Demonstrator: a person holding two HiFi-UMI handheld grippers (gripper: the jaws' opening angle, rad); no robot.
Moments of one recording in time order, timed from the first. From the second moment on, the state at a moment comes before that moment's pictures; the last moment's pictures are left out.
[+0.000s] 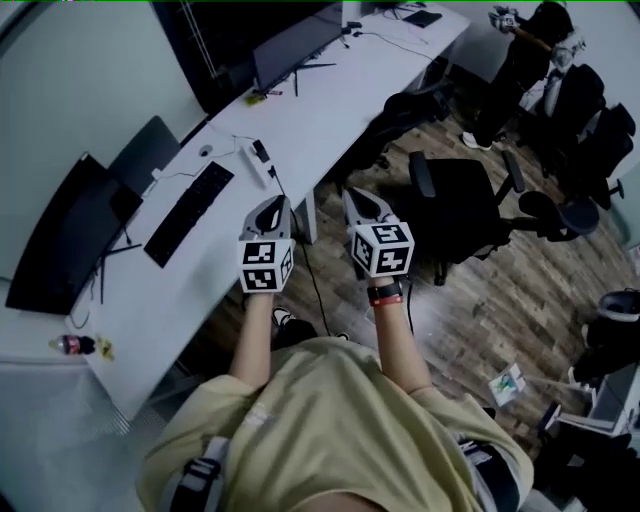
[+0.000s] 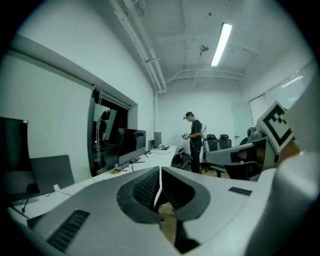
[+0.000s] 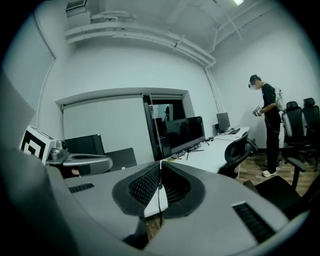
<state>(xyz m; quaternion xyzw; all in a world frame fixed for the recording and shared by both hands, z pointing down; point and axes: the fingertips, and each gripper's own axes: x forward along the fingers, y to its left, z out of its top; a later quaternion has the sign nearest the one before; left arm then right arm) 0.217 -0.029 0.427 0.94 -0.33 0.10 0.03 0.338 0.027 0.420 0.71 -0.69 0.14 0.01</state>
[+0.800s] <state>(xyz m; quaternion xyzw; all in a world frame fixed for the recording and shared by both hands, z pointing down) 0.004 -0.166 0.442 0.84 -0.53 0.06 0.06 0.115 -0.168 0.432 0.51 -0.85 0.13 0.07</state>
